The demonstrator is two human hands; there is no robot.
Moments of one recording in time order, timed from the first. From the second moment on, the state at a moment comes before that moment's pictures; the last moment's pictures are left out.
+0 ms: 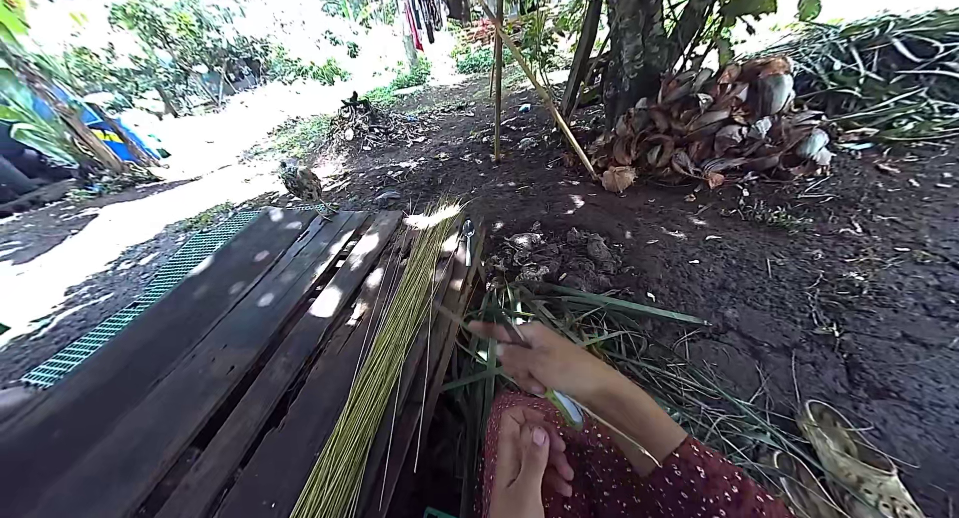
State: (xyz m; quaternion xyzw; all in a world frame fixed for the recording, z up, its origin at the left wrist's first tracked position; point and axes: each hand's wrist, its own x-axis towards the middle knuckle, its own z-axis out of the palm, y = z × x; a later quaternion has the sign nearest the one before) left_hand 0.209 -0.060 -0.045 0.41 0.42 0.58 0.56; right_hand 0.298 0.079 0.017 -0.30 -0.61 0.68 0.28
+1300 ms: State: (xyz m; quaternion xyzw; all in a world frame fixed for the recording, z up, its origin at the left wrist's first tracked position) left_hand 0.211 -0.051 -0.037 0.38 0.42 0.62 0.55; right_hand 0.327 0.067 -0.011 -0.21 -0.63 0.63 0.41
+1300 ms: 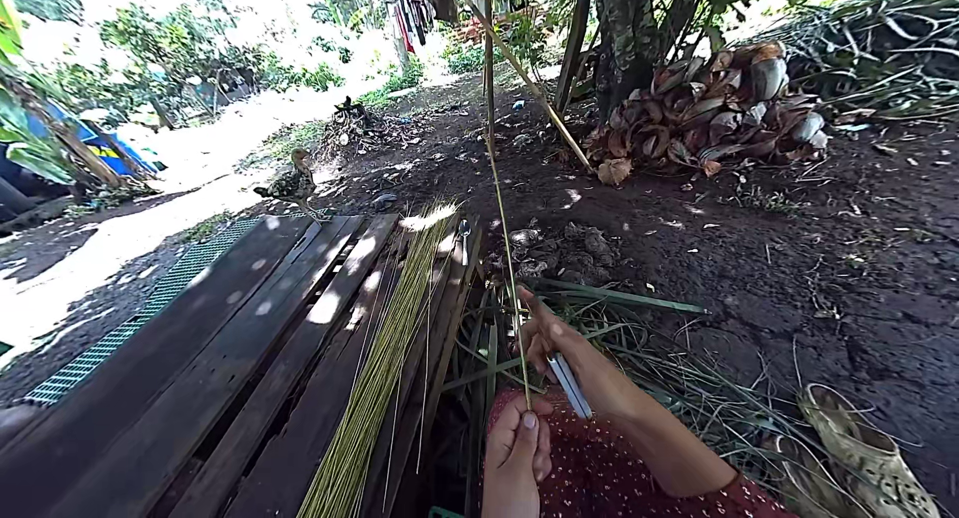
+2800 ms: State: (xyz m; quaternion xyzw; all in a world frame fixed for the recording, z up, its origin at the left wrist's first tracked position) left_hand 0.172 -0.070 -0.002 0.46 0.41 0.54 0.57; right_hand 0.386 0.065 0.020 -0.29 -0.59 0.53 0.54
